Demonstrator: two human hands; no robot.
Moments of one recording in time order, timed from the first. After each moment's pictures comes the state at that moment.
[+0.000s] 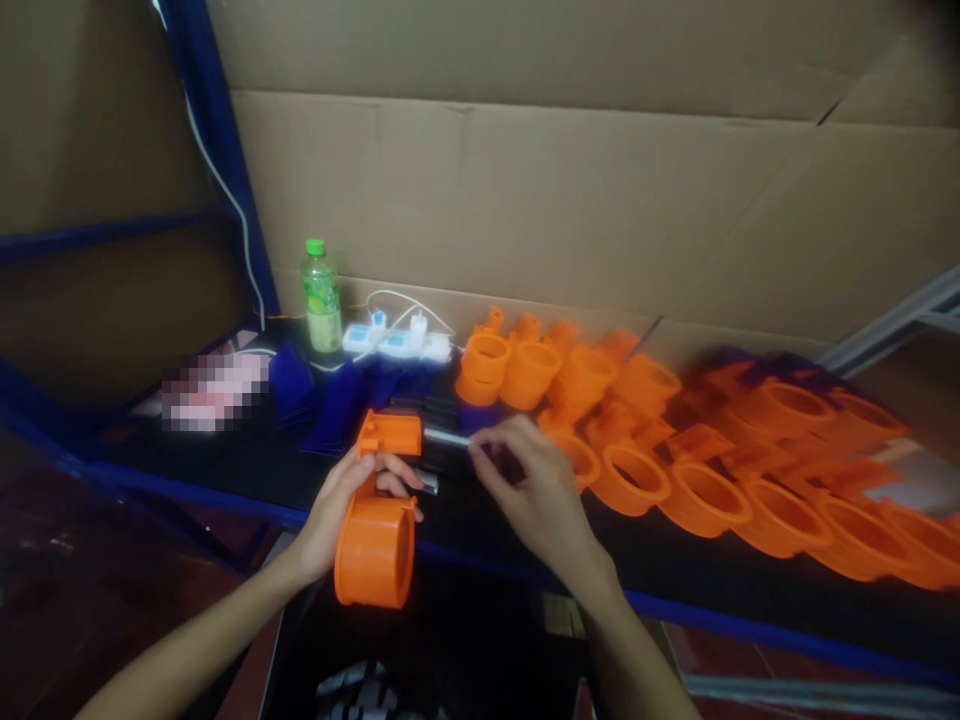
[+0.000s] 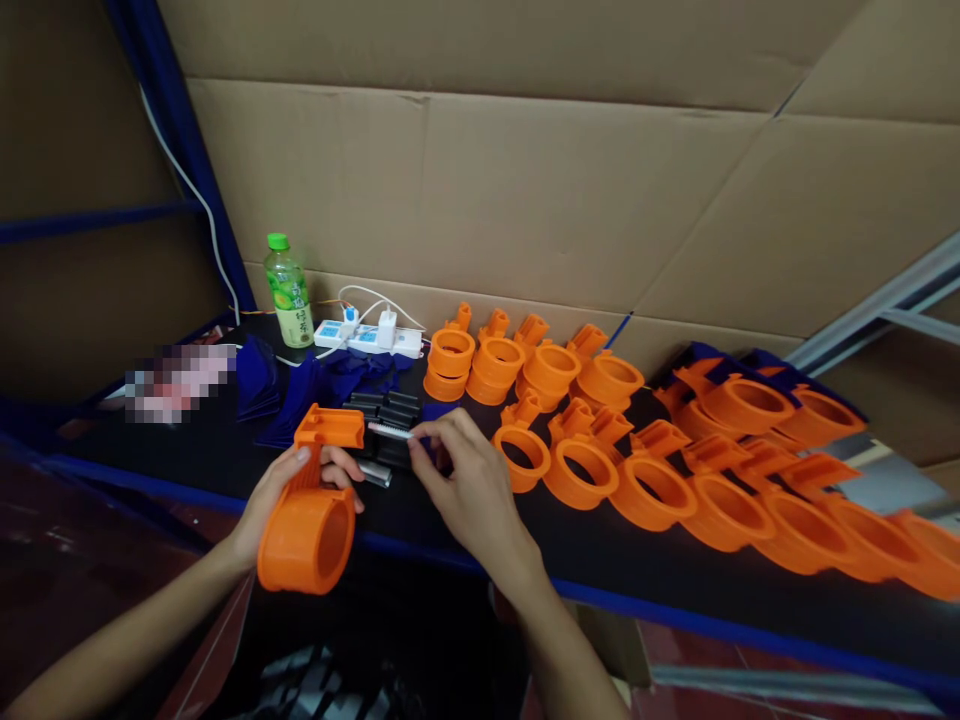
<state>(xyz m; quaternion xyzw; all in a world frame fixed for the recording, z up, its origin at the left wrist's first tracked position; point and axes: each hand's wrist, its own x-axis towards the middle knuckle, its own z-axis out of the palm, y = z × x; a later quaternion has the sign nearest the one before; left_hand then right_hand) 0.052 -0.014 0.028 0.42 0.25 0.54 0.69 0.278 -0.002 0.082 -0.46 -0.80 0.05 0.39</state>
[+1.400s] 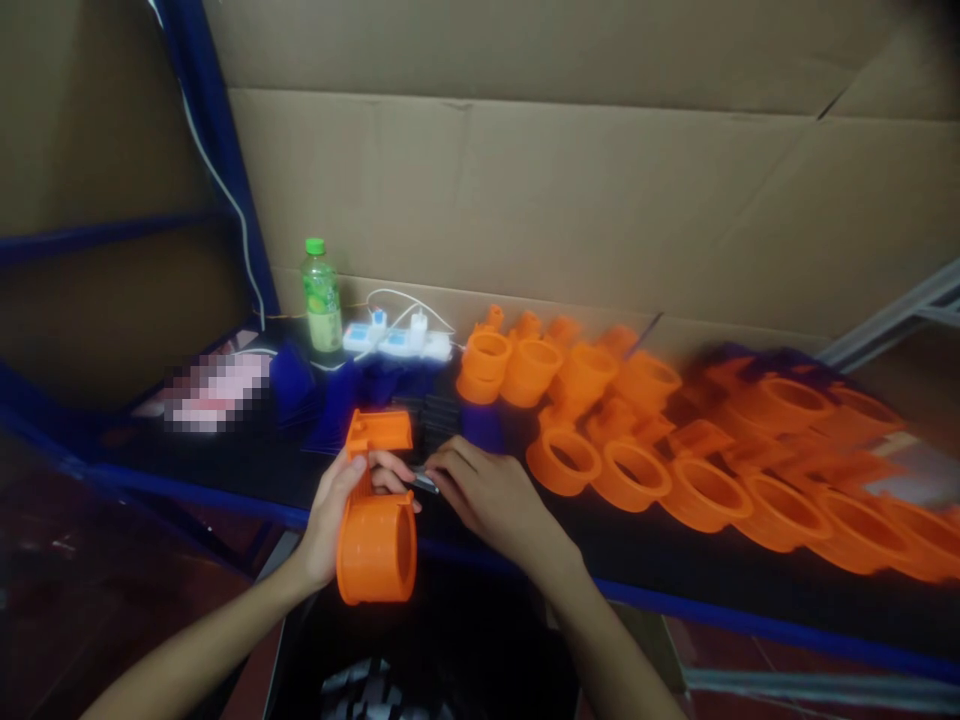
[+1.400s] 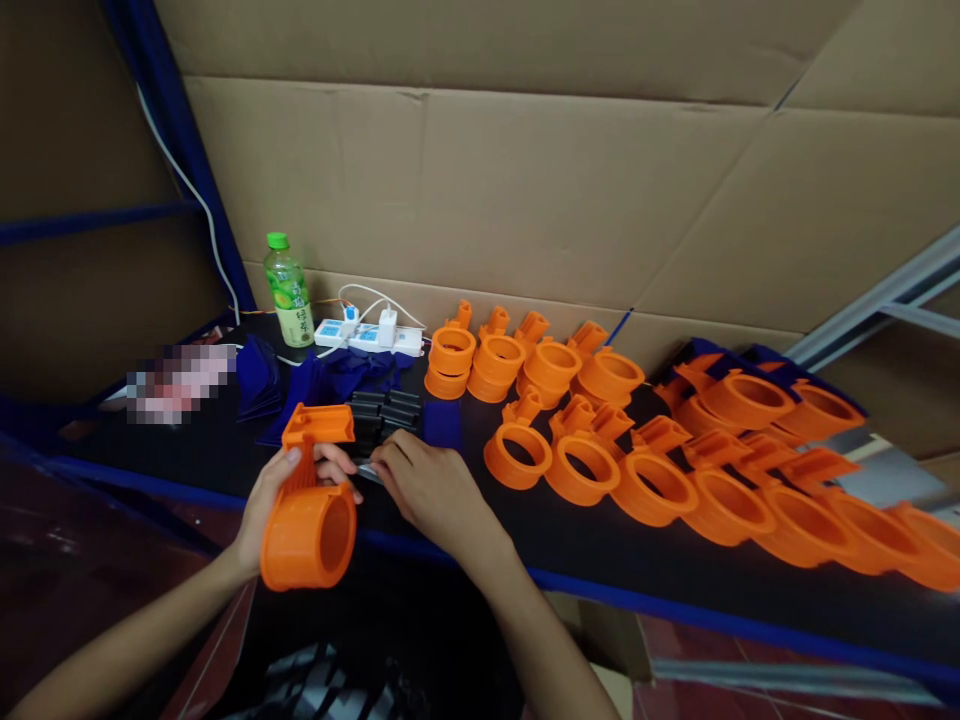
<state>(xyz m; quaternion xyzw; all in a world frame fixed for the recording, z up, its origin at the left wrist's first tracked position) 0.048 -0.014 0.018 0.41 0.26 0.58 0.65 0.255 0.001 0.064 -0.37 -0.90 -0.08 0.21</state>
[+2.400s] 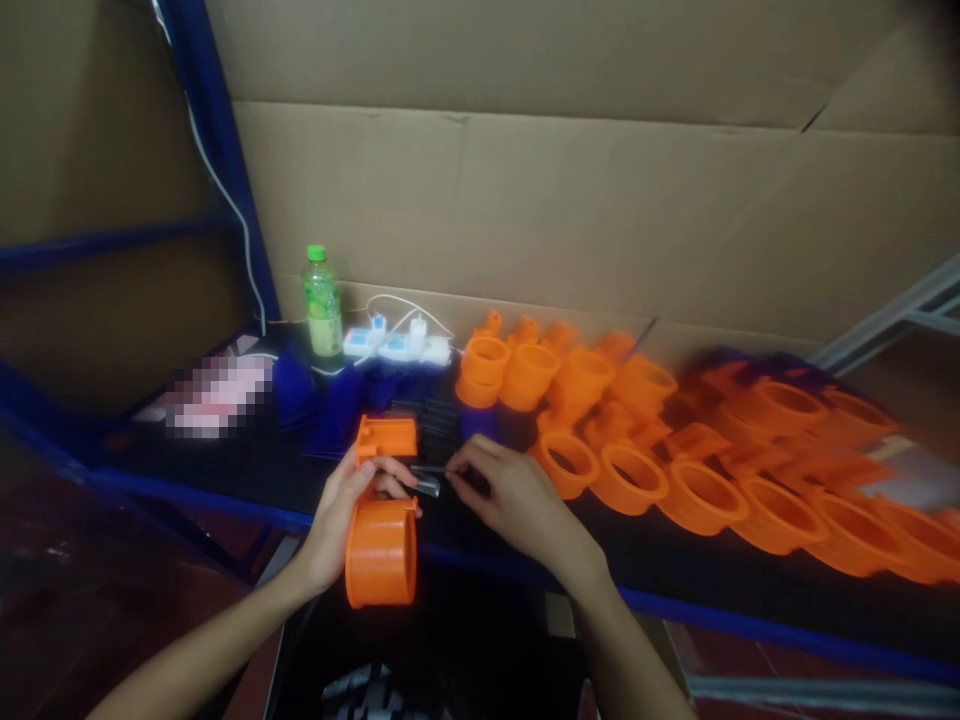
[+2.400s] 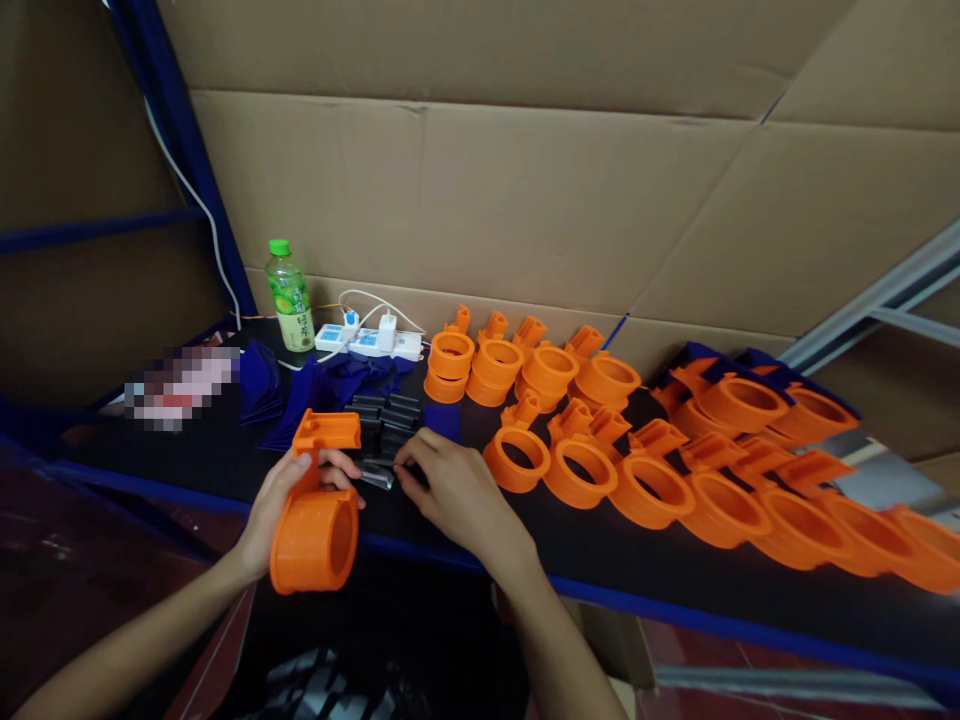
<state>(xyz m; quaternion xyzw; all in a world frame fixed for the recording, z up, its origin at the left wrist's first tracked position) 0.053 -0.017 0.024 0.42 0.29 0.58 0.64 0.272 0.002 0.081 -0.43 -0.87 0.06 0.23</state>
